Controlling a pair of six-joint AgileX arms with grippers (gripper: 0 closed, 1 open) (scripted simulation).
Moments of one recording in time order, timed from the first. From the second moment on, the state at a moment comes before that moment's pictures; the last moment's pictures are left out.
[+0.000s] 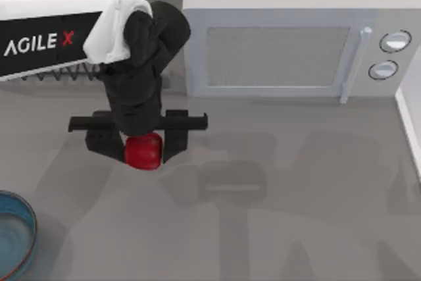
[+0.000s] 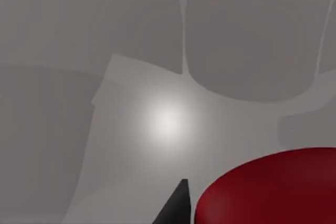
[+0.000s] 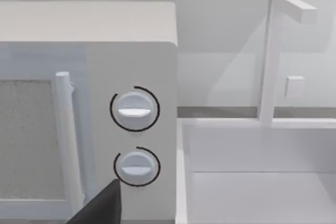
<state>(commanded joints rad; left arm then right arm) -0.52 1.98 1.40 -0.99 0.00 -0.50 0.00 0.00 0.00 0.00 0.00 0.00</state>
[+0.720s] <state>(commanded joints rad) -0.52 1.98 1.40 -0.99 0.00 -0.50 0.00 0.00 0.00 0.00 0.00 0.00</state>
